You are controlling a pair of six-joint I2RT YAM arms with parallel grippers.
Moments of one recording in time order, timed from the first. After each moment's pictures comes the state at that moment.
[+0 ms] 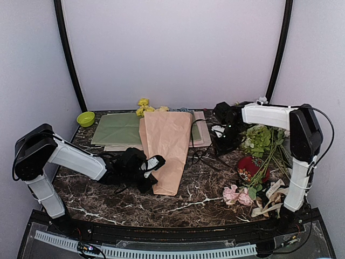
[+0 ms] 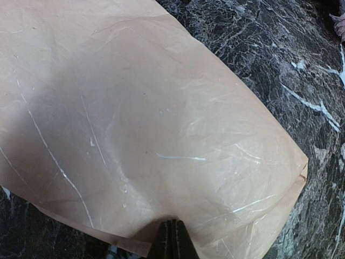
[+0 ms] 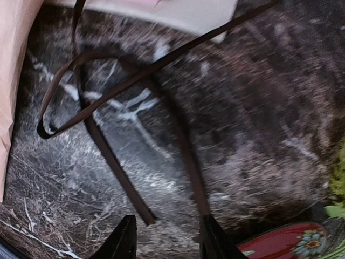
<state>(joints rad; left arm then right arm) -0.90 1.70 0.71 0.13 0.04 0.01 0.52 1.91 1.48 -0.95 -0.05 0.11</state>
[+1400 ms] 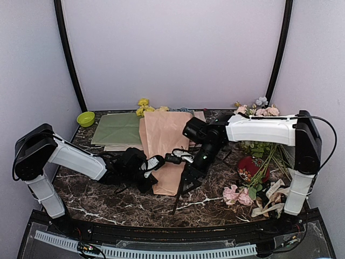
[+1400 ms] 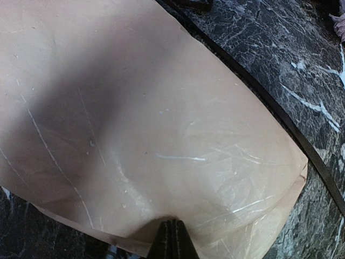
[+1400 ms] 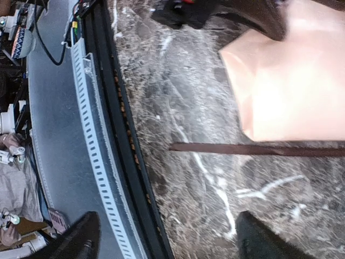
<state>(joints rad) -0.90 1.71 0.71 0.13 0.04 0.00 0.95 1.87 1.46 -1.01 -0.66 -0.19</state>
